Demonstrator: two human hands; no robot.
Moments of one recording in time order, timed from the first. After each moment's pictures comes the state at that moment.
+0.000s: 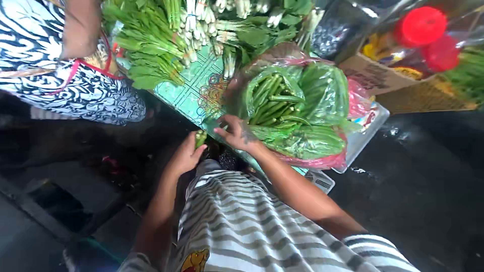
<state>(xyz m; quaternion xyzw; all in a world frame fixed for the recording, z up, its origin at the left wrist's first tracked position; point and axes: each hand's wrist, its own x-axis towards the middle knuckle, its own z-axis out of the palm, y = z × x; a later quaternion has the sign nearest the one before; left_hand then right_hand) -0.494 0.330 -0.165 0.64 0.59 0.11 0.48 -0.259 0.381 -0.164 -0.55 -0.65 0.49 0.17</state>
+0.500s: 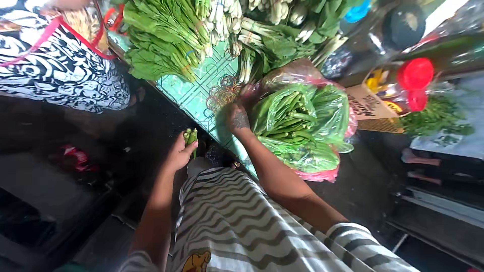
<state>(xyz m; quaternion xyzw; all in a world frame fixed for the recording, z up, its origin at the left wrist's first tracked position) -0.553 0.349 -0.238 0.41 0.58 0.27 0.65 -0.315 0.464 -0.242 -0.74 -0.59 0.32 0.00</state>
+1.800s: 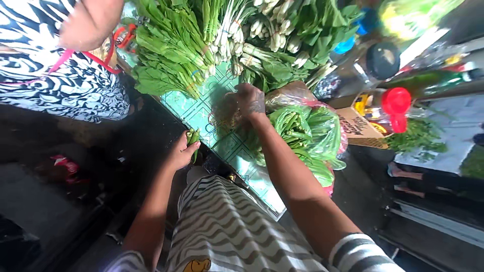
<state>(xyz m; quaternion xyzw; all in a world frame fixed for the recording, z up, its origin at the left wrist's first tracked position) -0.560 0.403 -0.237 0.43 0.54 0.31 0.65 -0.301 0.569 -0.180 -0.70 -0.65 0.27 0.13</state>
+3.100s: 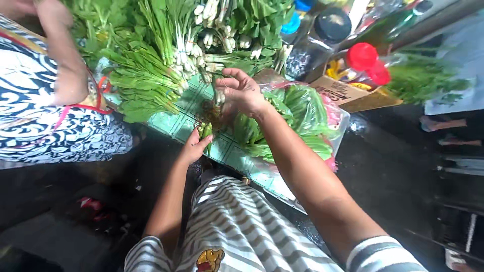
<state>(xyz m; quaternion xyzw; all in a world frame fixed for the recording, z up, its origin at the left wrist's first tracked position) -0.482 0.443 -0.193 0.48 0.43 0.30 0.70 -0.248 0.534 -0.111 -0.39 -0.44 0.62 0.51</state>
